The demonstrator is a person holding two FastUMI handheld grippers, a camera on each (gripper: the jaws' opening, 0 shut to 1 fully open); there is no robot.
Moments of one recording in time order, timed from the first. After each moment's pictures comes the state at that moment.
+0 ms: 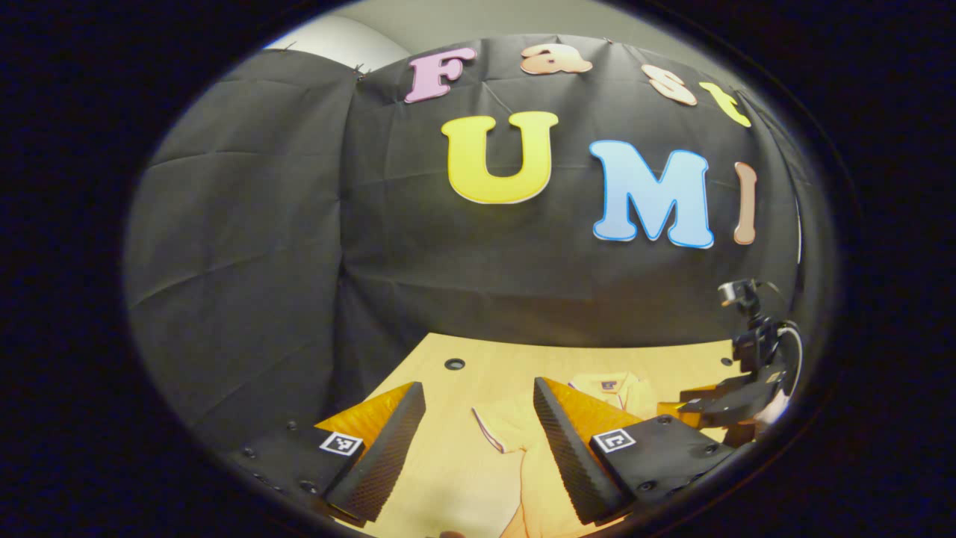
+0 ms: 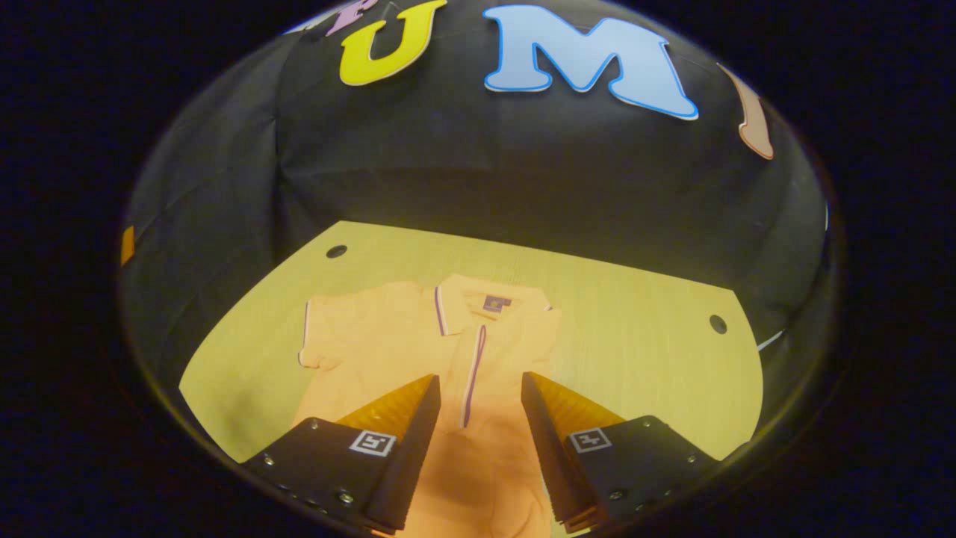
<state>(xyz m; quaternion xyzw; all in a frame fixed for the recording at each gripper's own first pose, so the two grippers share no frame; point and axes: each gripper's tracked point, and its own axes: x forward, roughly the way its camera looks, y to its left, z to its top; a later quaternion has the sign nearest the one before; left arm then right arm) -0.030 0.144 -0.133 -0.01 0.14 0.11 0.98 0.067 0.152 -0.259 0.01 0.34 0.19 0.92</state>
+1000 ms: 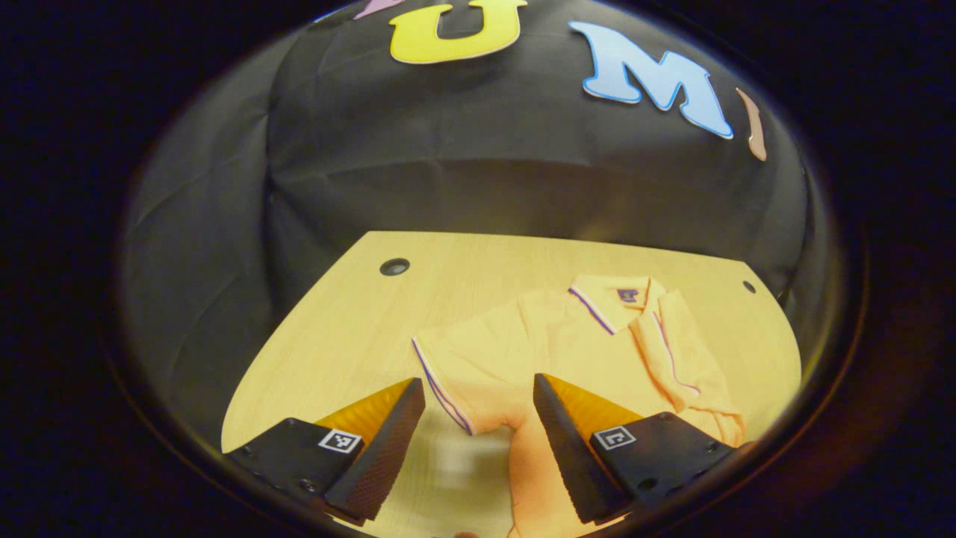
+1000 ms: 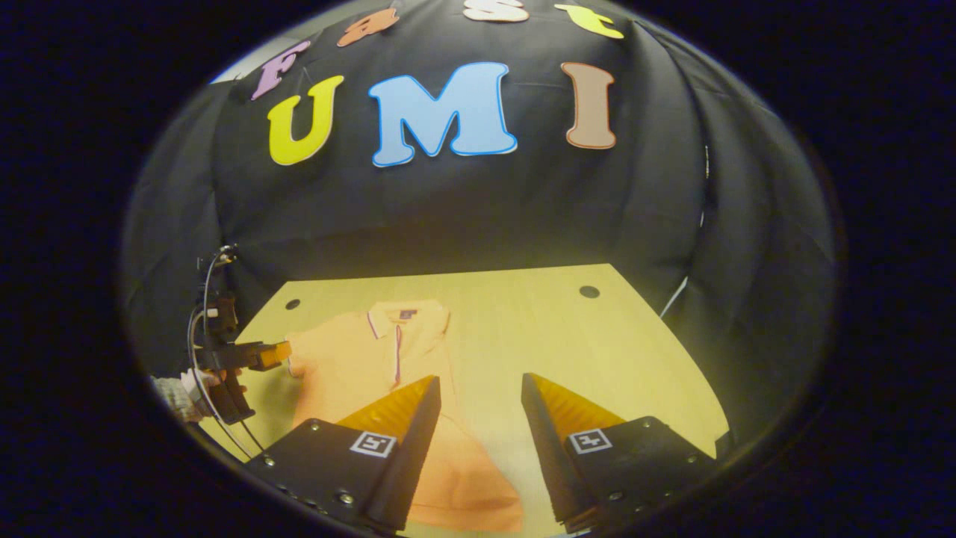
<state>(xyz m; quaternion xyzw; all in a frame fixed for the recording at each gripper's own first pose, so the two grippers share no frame) 0.095 0.141 -0.376 -0.01 0.32 0.06 0.94 -0.073 0.000 -0.198 0.09 0.30 0.02 0.95</state>
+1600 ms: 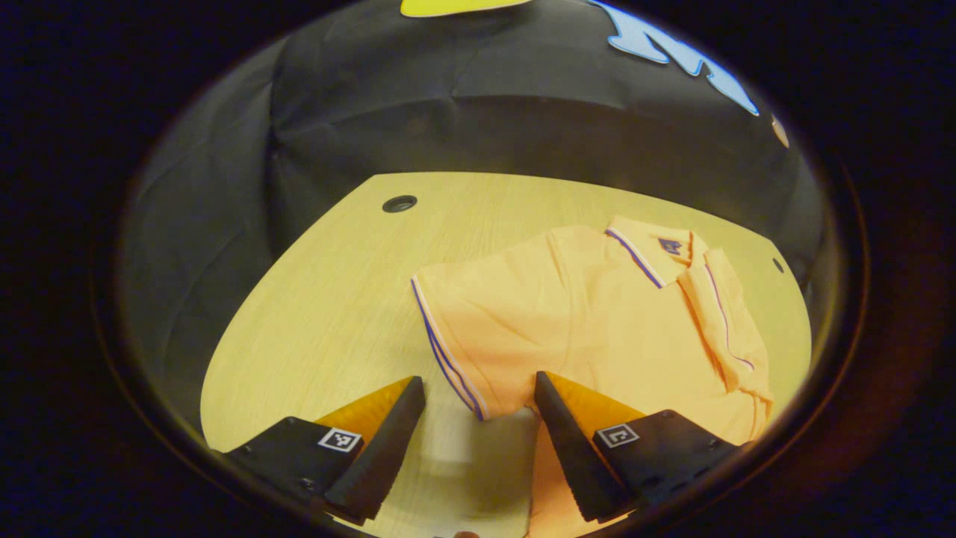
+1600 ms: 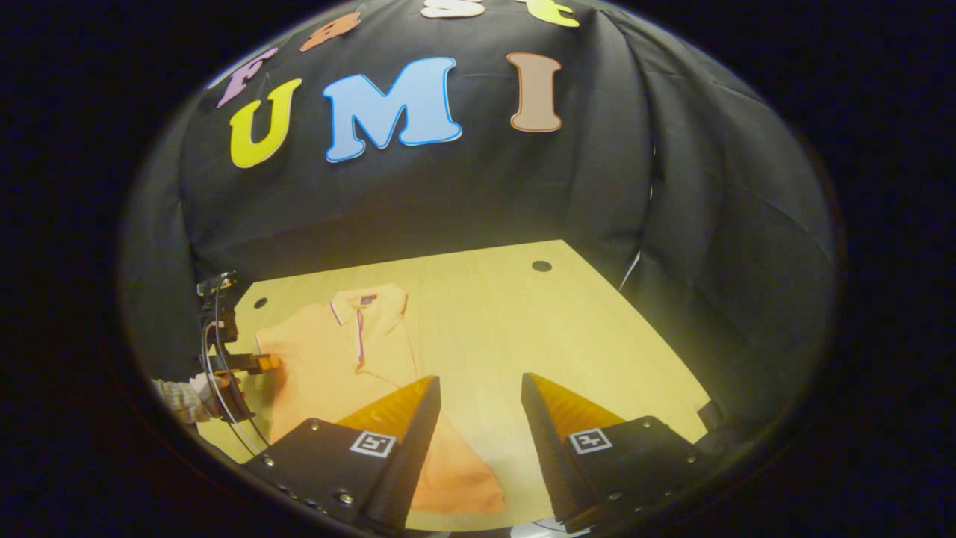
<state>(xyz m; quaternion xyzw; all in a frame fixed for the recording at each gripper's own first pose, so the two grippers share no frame) 0.090 0.157 -0.447 -0.03 0.40 0.09 0.91 -0.107 -0.035 -0.213 0.10 0.32 -0.05 0.94</state>
